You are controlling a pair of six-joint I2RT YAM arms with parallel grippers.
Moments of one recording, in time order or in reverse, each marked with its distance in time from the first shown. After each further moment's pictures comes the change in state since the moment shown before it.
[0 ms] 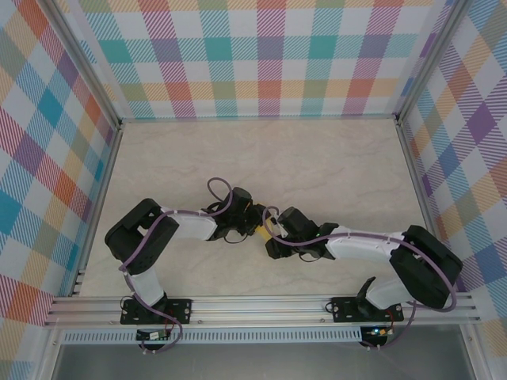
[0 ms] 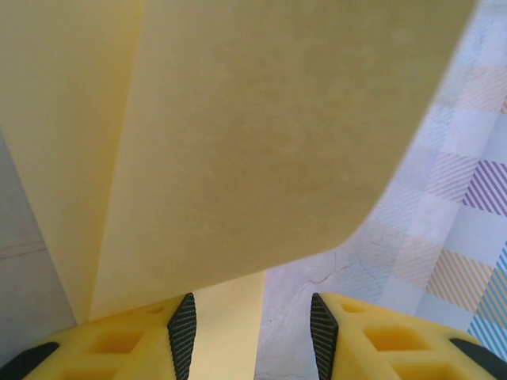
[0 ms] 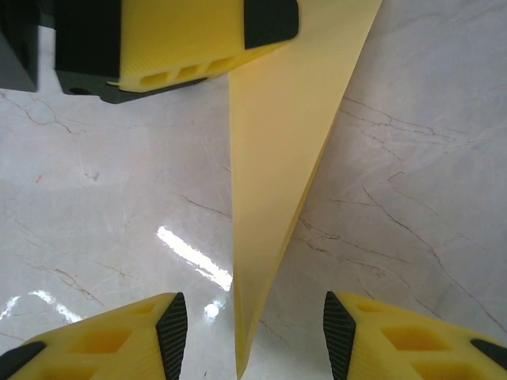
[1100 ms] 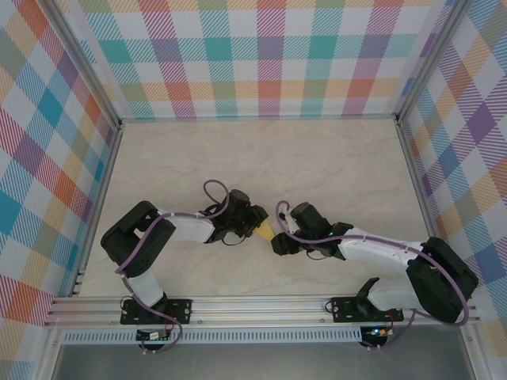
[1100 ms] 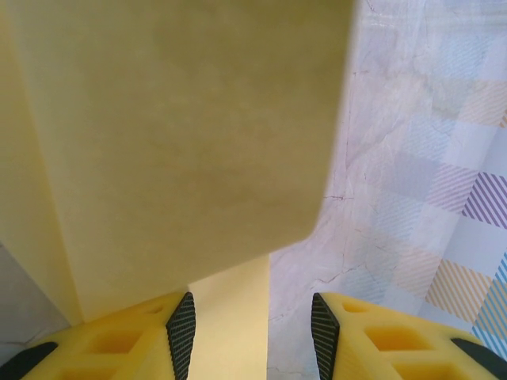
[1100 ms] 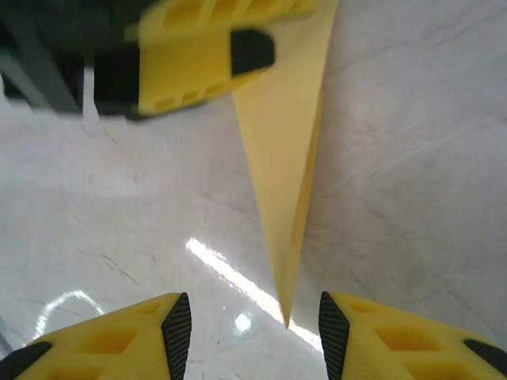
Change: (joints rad) left arm -0.002 -0.032 -0.038 0.003 -0.026 -0.023; right arm -0.130 -0.140 -0.047 0.008 -0.160 0.007
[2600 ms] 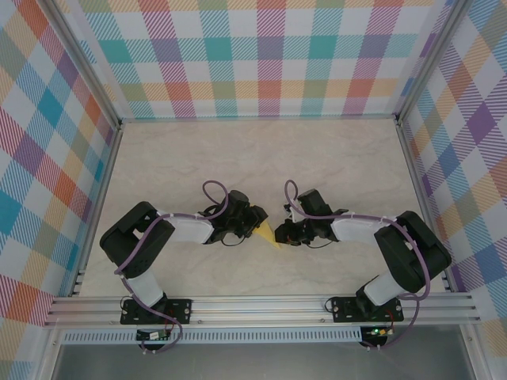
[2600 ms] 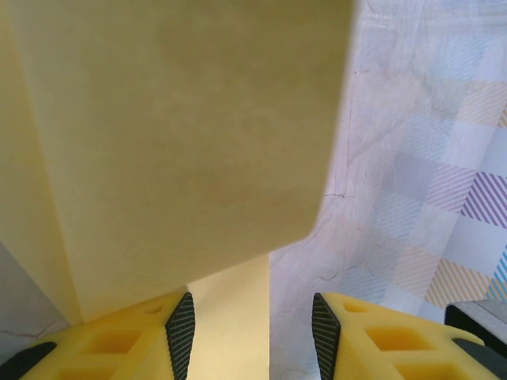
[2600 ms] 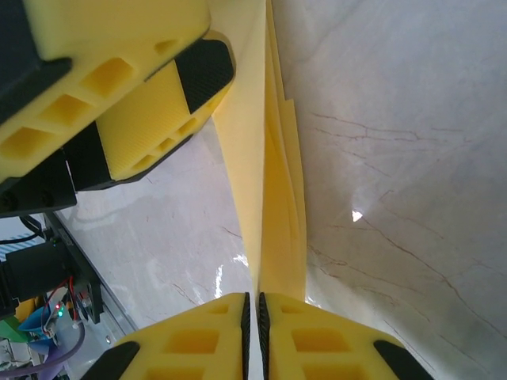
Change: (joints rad) left arm 0.000 -0.007 -0.013 0.010 -0.004 0.000; right arm -0.174 0.253 0.055 0.087 -0.380 0.177
